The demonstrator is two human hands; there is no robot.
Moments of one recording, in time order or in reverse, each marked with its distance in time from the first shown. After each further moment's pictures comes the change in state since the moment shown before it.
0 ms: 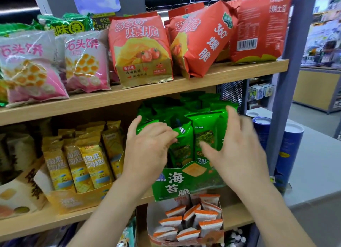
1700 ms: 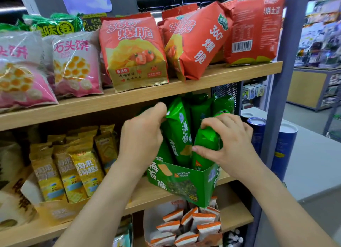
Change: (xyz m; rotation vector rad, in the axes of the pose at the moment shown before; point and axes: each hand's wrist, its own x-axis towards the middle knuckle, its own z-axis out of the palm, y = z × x) left_hand 0.043 -0.003 -0.005 -0.119 -0.041 -0.113; right_hand 0.030 0.033 0.025 0.113 0.070 -0.331
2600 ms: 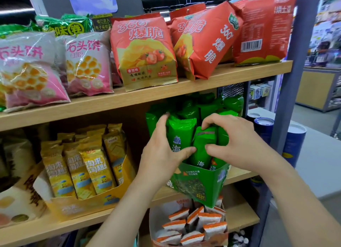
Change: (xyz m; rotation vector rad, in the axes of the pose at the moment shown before) left_hand -0.038 0.004 0.024 -0.419 -0.209 -0.407; right_hand 0.019 -0.022 -0.030 0.109 -0.271 0.021
